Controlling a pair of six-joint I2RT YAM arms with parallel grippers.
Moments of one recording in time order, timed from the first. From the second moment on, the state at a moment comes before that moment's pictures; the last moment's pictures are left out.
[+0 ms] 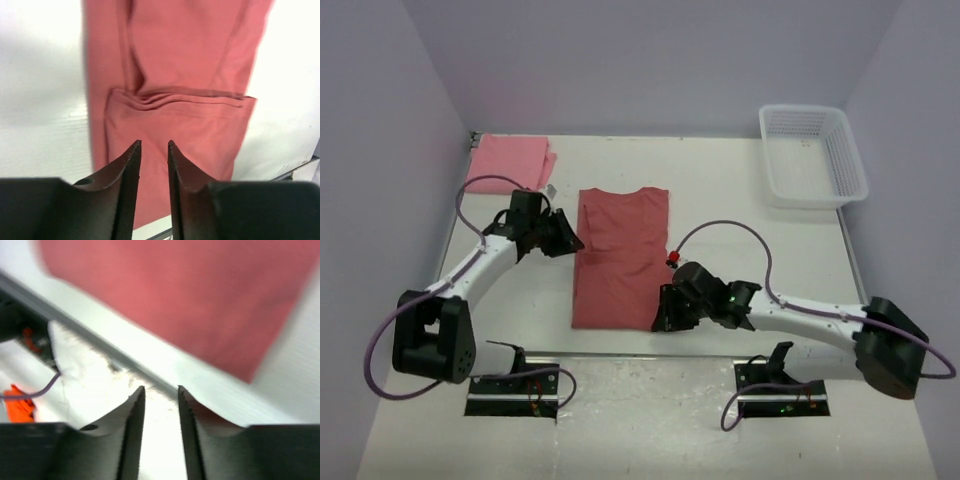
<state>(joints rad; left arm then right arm) -0.17 1.40 0.81 -0.36 0.35 -0.57 0.97 1.28 0.55 -0.20 -0.20 0.94</state>
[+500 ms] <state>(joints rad) -0.27 1.13 0.88 -0.68 0.09 -0.52 1.02 1.21 0.69 -0.50 0.09 0.83</state>
